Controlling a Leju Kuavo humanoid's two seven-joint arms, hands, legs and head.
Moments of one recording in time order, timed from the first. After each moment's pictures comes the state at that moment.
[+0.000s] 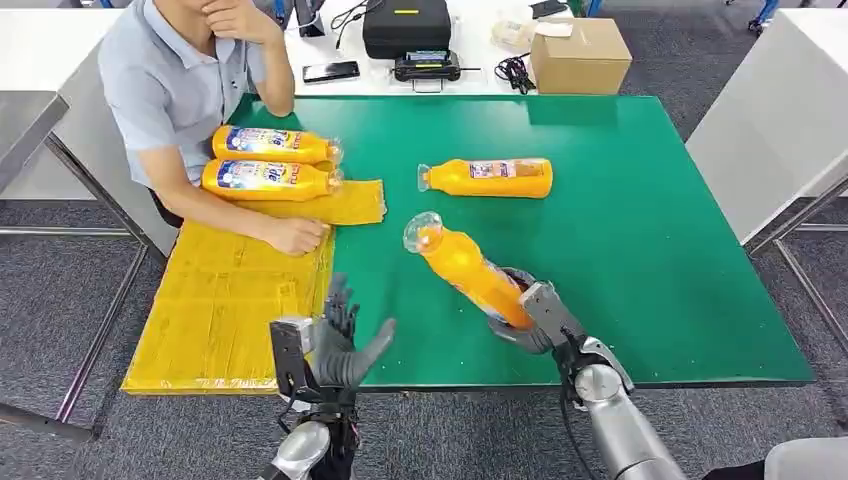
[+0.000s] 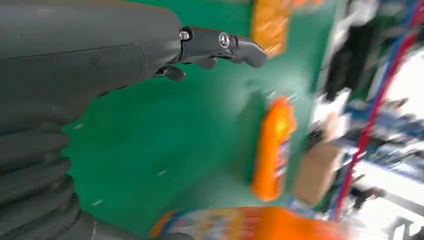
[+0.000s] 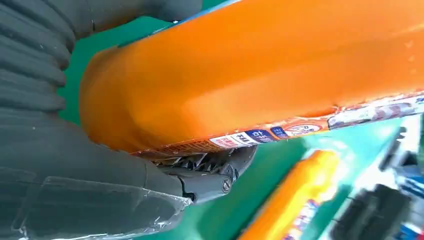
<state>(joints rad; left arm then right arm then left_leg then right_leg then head) -0.15 -0.27 -0.57 -1.09 0.41 0.54 -0.40 -0.25 -0.08 0.22 -1.06 0.24 0.15 -0.46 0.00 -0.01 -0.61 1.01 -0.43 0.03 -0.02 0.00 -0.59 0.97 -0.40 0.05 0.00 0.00</state>
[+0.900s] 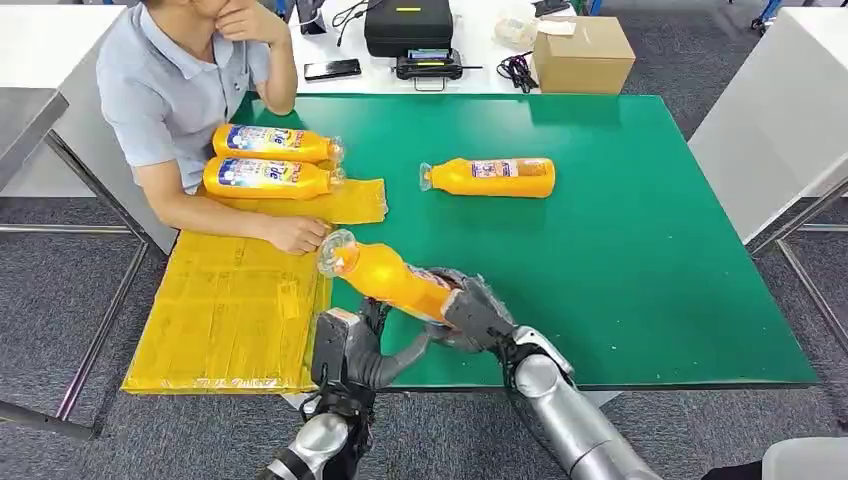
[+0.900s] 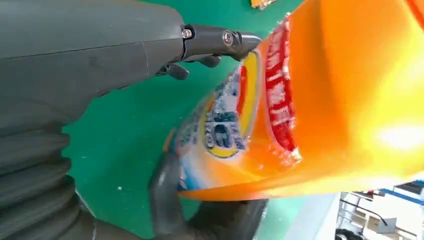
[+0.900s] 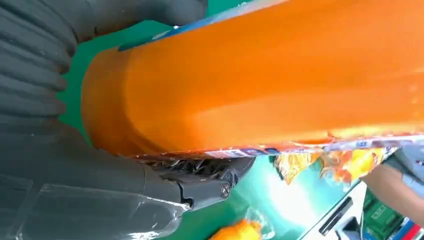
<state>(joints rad) -0.24 -0.27 -0.66 -0.98 0.33 0.48 -0.40 -0.35 0.01 0.49 -0.98 0.29 0.09 -0.43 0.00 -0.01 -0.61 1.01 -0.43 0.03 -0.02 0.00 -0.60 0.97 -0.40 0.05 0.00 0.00</state>
